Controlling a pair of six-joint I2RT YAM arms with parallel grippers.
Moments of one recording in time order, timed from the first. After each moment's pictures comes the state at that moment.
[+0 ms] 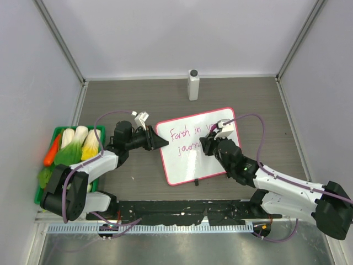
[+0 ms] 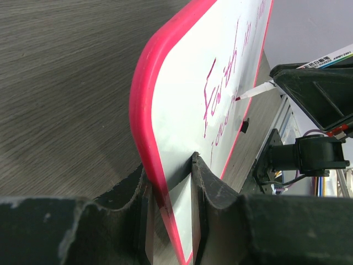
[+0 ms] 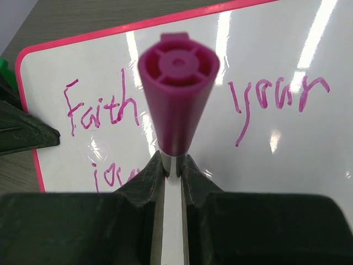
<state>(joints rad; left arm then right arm) -0.35 1.30 0.51 0.39 0.65 -0.57 0.87 0.98 0.47 0.23 0.46 0.44</state>
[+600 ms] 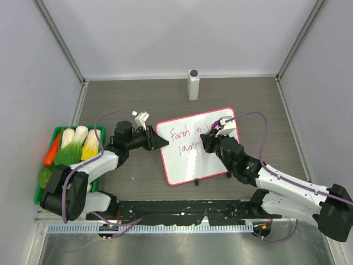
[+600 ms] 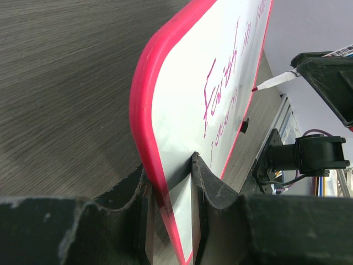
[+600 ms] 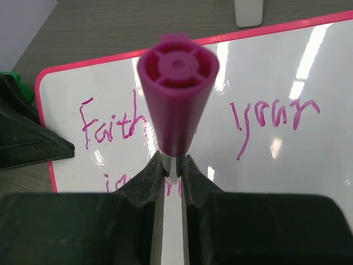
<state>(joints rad) -0.35 1.30 0.51 0.39 0.65 -0.57 0.87 0.94 0.52 0.18 0.46 0.43</state>
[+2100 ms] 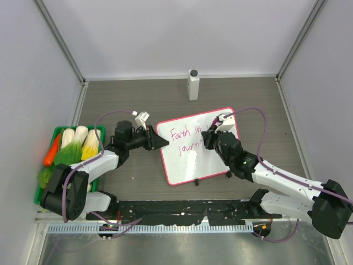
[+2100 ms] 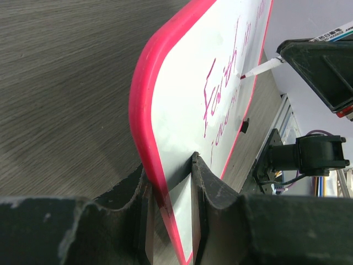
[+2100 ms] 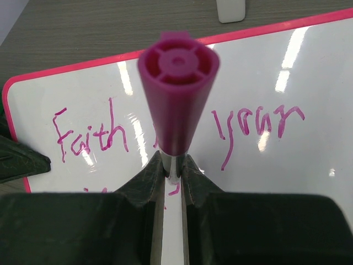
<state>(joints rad) -0.35 1.31 0.51 0.39 0.65 -0.57 0.80 1.03 0.56 0.18 0.45 0.43</state>
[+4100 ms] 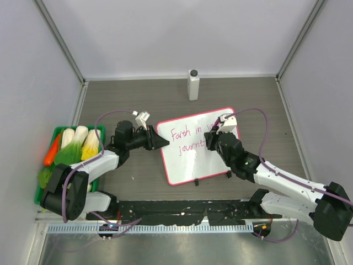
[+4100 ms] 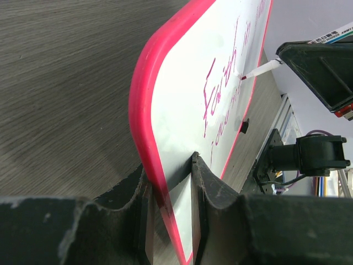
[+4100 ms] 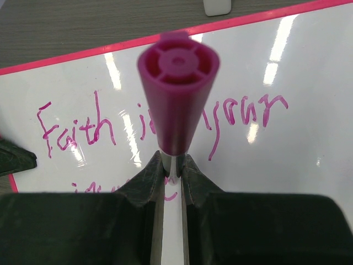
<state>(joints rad) -0.36 1.31 0.51 0.39 0.64 -0.57 0.80 0.99 0.56 0.10 0.48 0.43</state>
